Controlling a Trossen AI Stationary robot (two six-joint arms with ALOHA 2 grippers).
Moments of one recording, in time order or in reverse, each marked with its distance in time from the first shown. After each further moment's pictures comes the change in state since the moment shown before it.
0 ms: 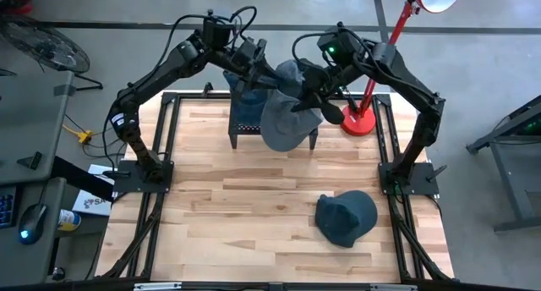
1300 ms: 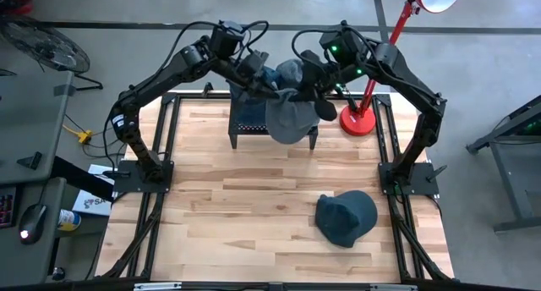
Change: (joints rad) left arm -0.065 0.000 0.000 -0.160 -0.094 0.031; right arm 0.006 -0.012 0.000 0.051 0.189 0.083
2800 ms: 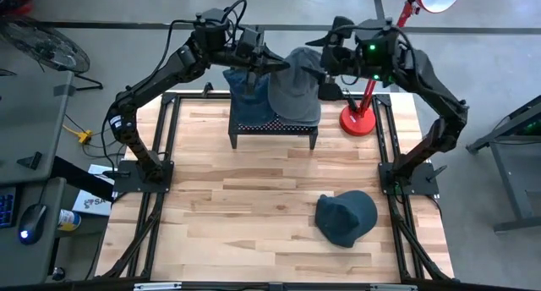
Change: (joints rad) left arm 0.000 -0.020 0.000 0.421 -0.190 -0.220; right arm 0.060 -0.160 -0.088 0.263 0.608 -0.248
